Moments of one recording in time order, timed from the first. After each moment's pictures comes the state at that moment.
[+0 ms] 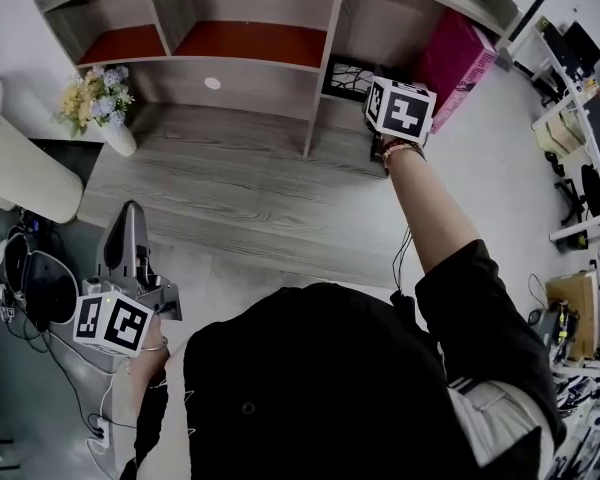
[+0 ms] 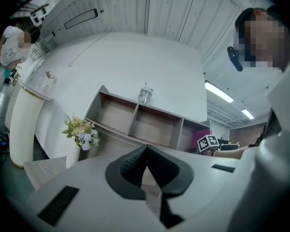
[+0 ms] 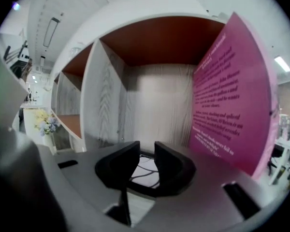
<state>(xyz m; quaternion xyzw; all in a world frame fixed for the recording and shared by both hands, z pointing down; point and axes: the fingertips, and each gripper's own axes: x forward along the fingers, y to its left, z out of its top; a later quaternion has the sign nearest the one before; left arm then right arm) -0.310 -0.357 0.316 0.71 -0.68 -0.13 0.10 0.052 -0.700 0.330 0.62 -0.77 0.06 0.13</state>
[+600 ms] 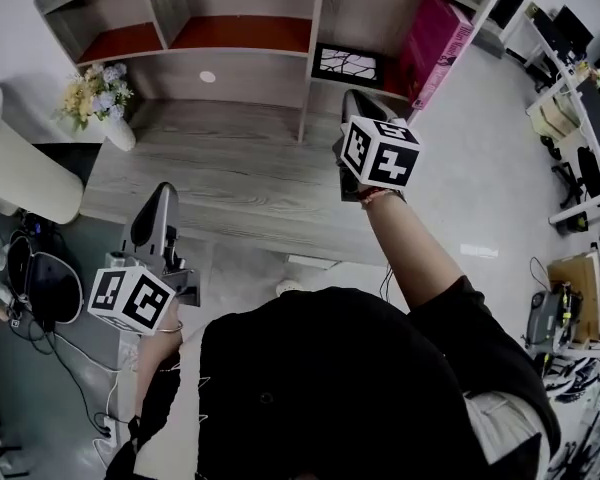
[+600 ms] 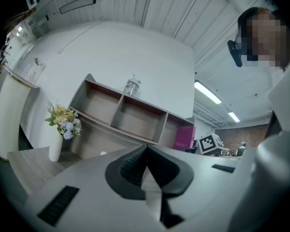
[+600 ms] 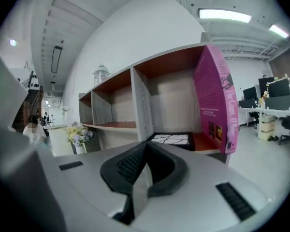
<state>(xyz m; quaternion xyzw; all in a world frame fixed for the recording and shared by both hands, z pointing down) -0.255 -0.360 0.321 0.77 -0.62 -0.12 0.13 0.009 -0.578 0.342 0.55 -0.83 0.12 0.05</state>
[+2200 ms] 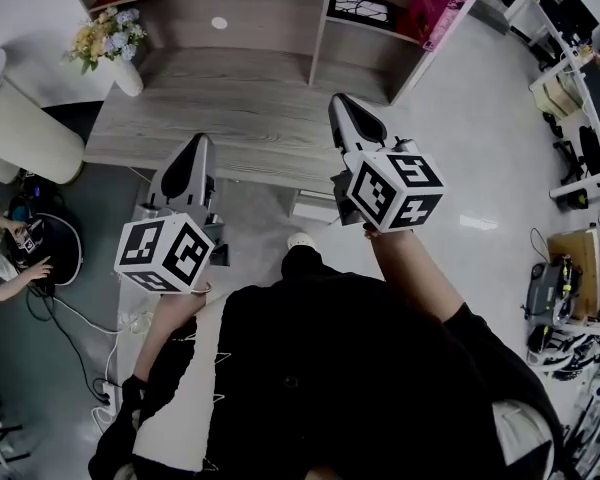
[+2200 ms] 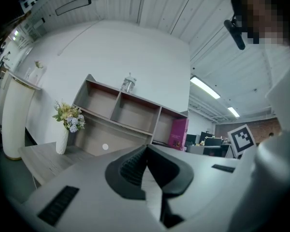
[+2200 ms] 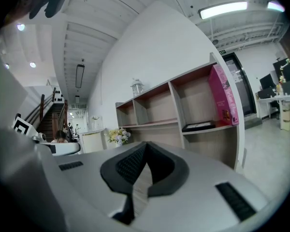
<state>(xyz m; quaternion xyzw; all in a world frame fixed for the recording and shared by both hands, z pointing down) -0.222 -0.305 0.342 0.77 -0.62 -0.10 0.13 -0.038 -0.394 0.339 0.44 -0.89 0.12 -0.01</state>
